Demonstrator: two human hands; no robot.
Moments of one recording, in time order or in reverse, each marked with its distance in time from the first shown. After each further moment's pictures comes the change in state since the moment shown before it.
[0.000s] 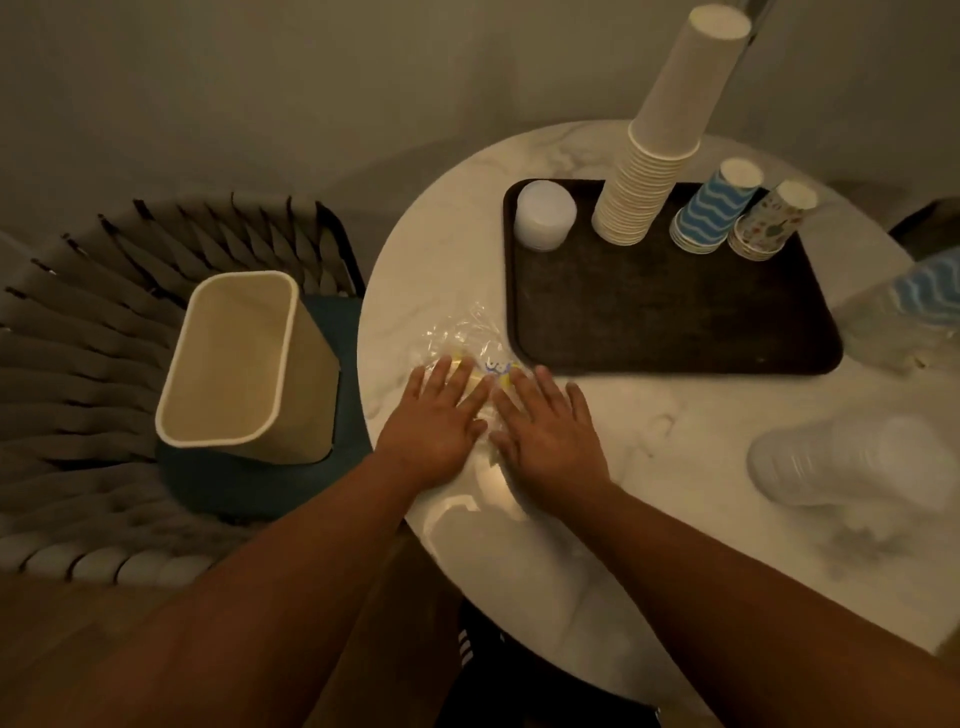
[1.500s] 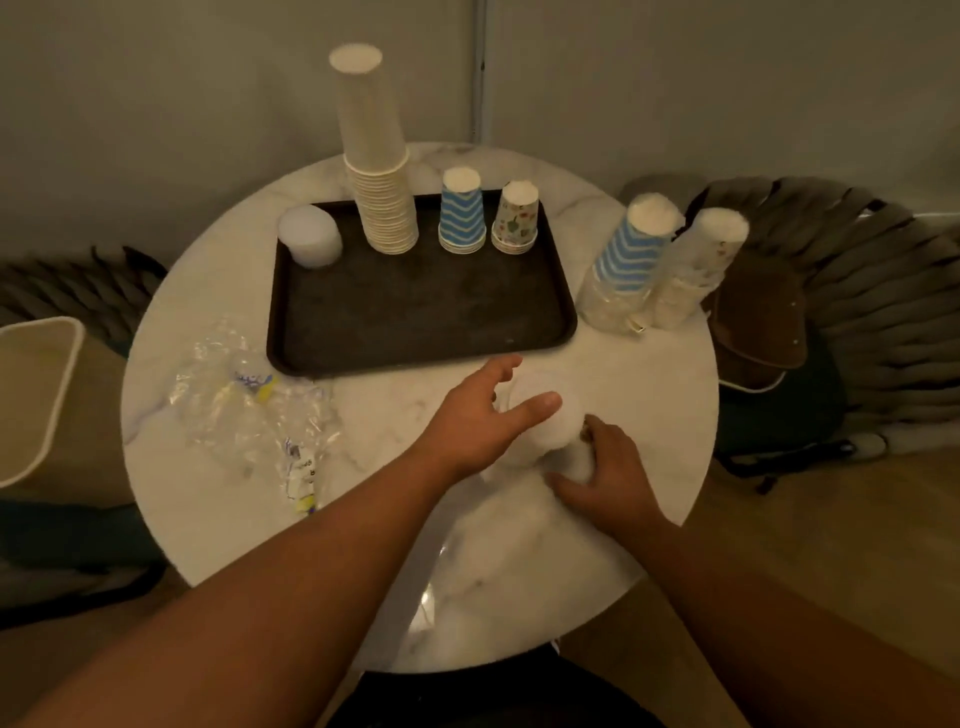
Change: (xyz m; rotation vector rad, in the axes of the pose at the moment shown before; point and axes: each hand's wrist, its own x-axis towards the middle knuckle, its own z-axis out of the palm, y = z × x) left_hand 0.048 0.327 -0.082 -1.080 0.017 -0.071; right_hand -0.193 0.290 -0.029 0.593 0.094 0.486
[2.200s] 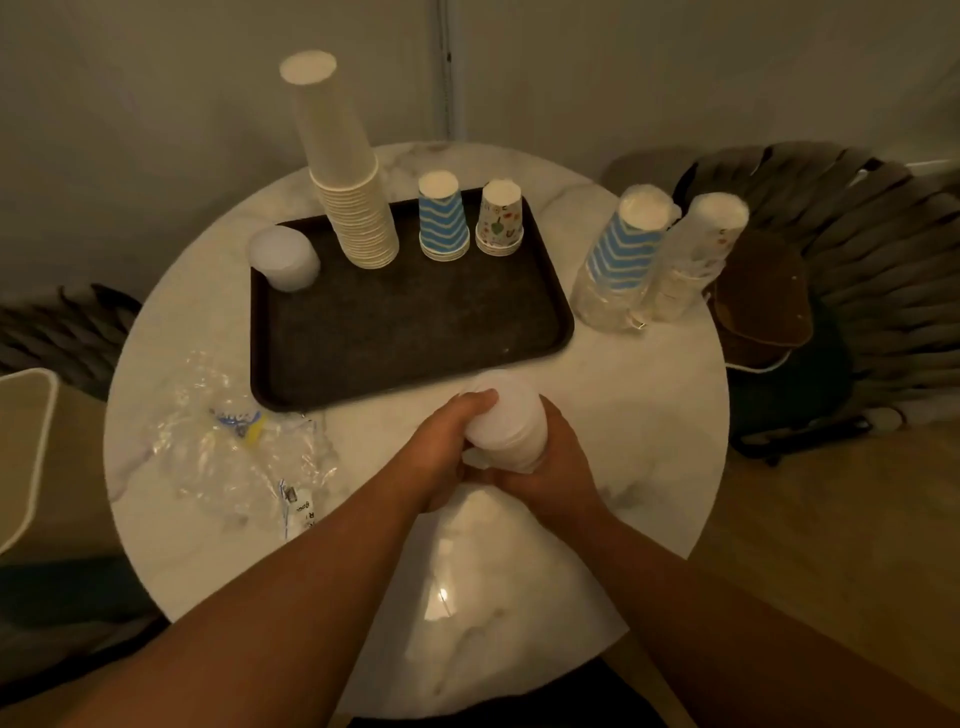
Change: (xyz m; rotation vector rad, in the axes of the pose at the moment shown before) left_hand 0.027 -0.024 -0.015 -0.692 -0.108 -0.449; right_hand 0.019 -0.075 0.034 0.630 0.116 -0.036
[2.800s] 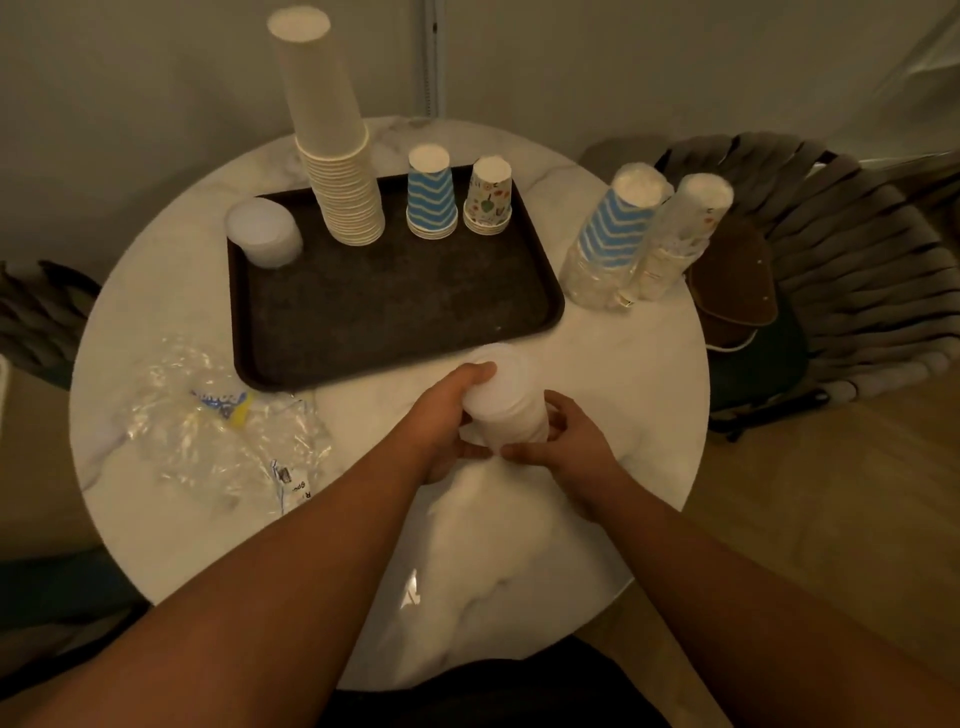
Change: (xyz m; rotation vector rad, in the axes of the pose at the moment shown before) left_hand 0.005 -0.001 -0.008 0.012 -0.034 0.001; right_hand -0.008 -0.007 -0.018 0.033 -0.044 0.483
